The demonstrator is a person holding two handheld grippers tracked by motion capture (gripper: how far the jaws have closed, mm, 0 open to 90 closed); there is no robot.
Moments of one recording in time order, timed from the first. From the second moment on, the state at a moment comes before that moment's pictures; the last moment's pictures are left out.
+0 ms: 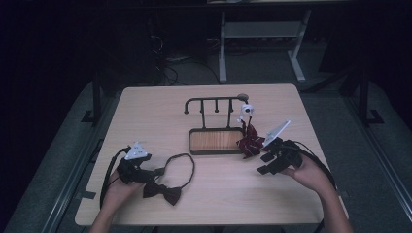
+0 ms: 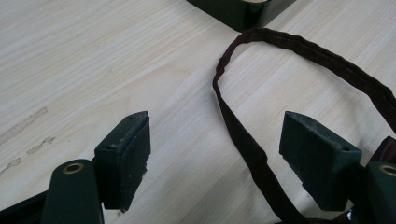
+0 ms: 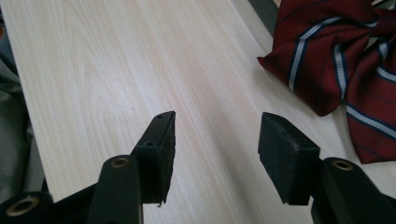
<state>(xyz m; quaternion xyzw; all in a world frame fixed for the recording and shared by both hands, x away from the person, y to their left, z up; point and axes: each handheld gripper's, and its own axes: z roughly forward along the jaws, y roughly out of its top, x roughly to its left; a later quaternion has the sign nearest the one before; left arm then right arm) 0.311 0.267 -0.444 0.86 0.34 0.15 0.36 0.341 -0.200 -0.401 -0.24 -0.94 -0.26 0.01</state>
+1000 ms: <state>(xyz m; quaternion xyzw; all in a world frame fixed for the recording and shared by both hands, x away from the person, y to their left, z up) 0.334 0.234 -0.423 0.90 0.29 0.15 0.30 0.314 -0.217 -0.422 -0.25 -0.93 -0.27 -0.01</state>
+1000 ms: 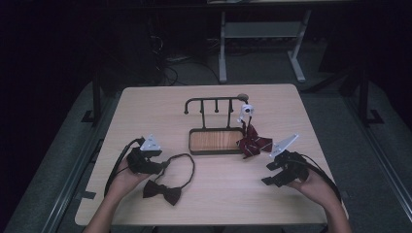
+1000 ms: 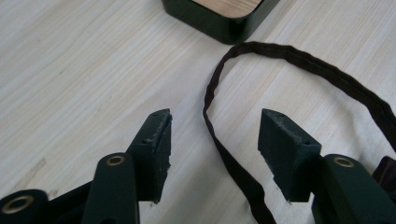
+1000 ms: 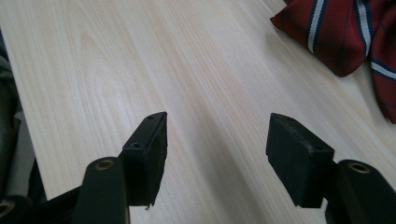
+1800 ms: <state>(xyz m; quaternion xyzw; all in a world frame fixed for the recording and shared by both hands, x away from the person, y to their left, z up) 0.380 0.196 -0.427 0.94 0.25 0.09 0.21 0.312 -0.219 -0.424 -0.24 -0.93 -0.27 -0.03</state>
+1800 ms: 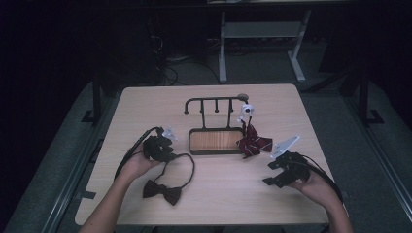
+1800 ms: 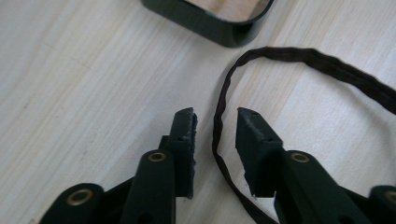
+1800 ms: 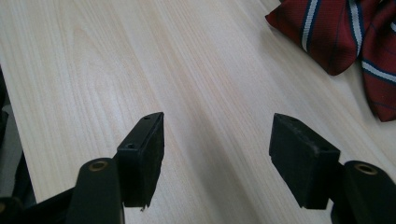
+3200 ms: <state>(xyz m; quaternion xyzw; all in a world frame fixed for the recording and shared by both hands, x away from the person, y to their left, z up) 0.366 0.197 -0.396 0.96 0.21 0.06 0.20 0.310 -0.221 -0.418 -0.23 -0.93 -0.28 -0.03</state>
